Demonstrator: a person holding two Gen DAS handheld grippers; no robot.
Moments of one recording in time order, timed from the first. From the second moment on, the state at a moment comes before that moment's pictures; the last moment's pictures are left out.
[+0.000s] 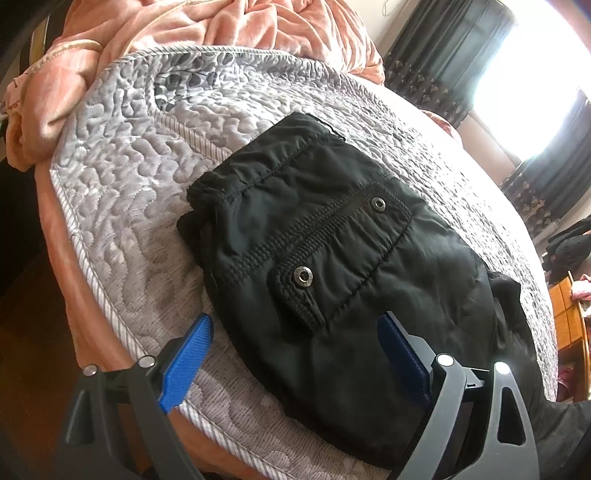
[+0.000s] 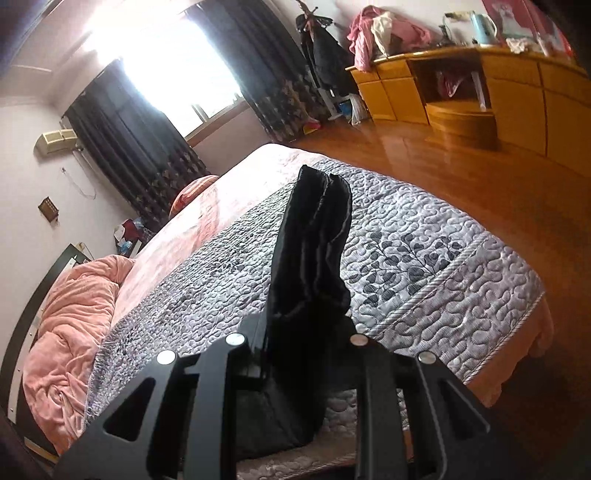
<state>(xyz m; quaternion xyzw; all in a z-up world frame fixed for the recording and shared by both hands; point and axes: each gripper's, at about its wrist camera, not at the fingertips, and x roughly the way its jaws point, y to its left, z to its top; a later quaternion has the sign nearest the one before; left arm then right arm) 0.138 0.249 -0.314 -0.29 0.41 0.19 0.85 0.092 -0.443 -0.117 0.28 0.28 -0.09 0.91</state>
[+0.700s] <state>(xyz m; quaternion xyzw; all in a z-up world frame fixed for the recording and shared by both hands) 0.145 0.246 -0.317 -0.27 0.42 0.20 0.84 0.094 -0.387 -0.066 0.16 0.25 -0.08 0.95</state>
